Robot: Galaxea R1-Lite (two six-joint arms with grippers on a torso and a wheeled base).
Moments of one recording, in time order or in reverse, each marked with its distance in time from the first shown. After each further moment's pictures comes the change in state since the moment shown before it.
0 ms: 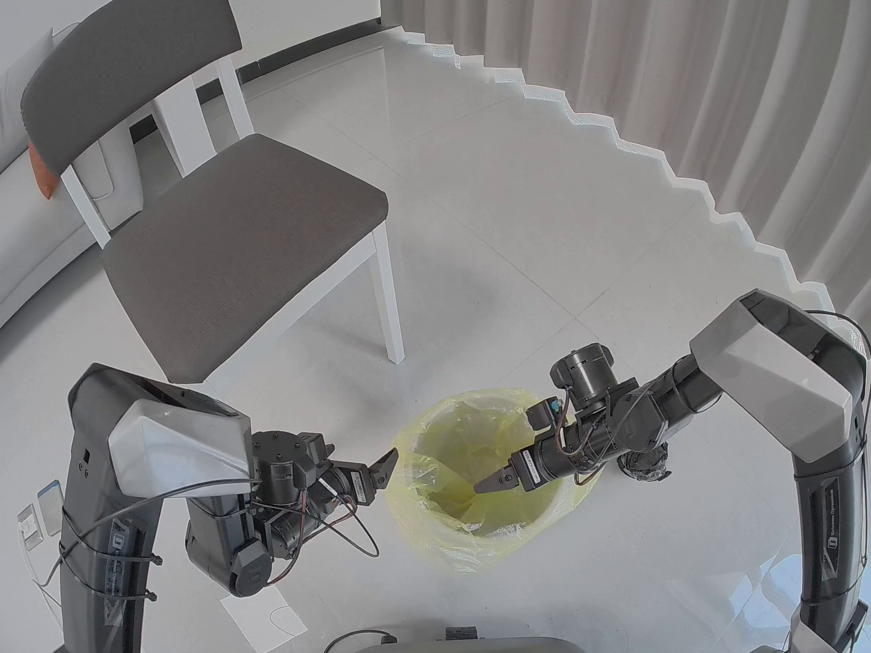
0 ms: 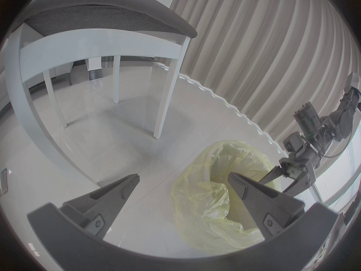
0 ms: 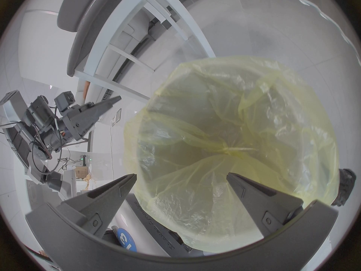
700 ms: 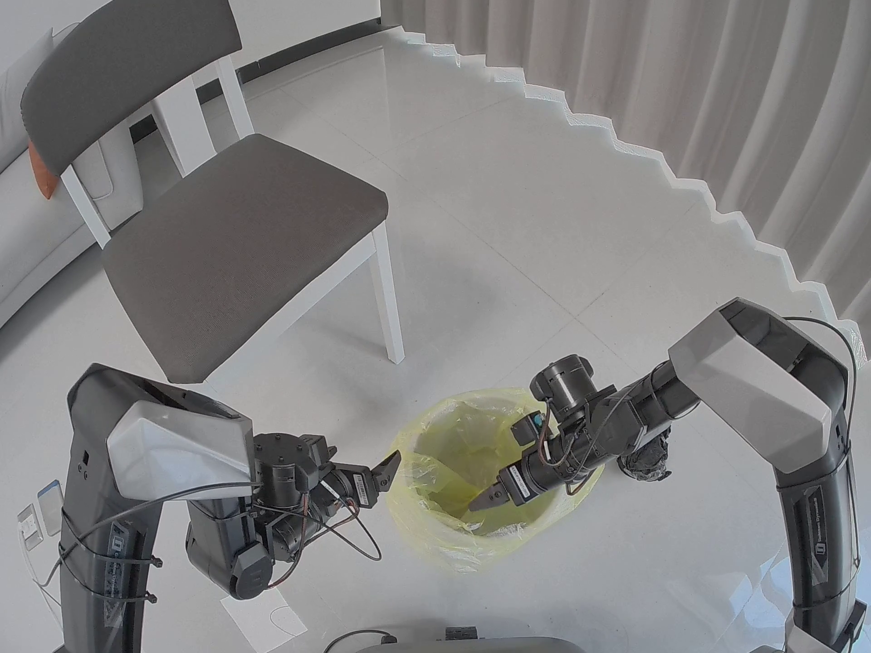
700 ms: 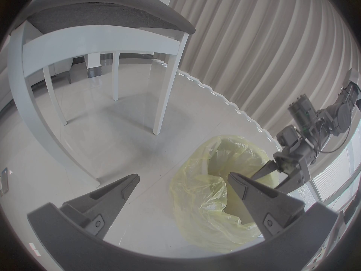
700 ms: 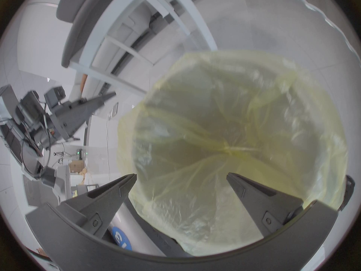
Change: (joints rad) left arm -0.013 -0.006 0.013 0.000 0.007 -0.003; right arm 0.033 0.056 -0.087 0.115 -0.045 -0.040
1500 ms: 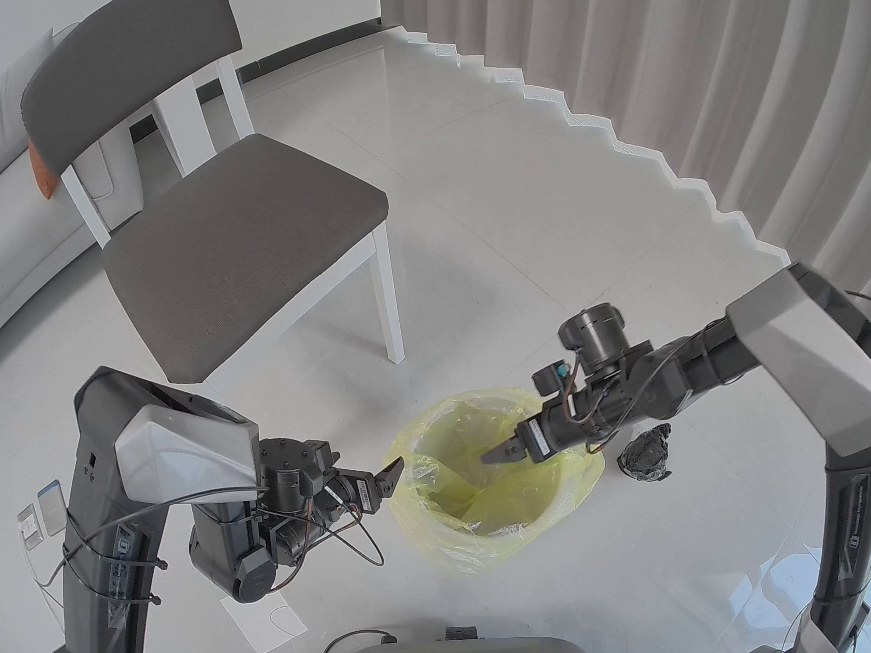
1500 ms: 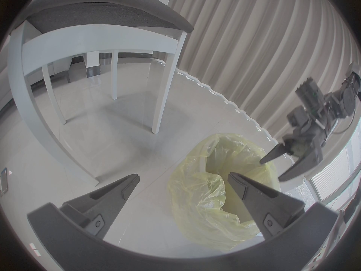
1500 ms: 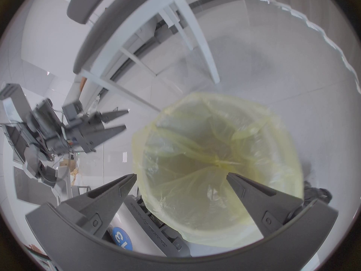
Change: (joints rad) left arm -0.009 0.016 0.001 0.000 0.000 0.000; right arm -0.025 -0.175 0.042 -0.013 -0.051 -0.026
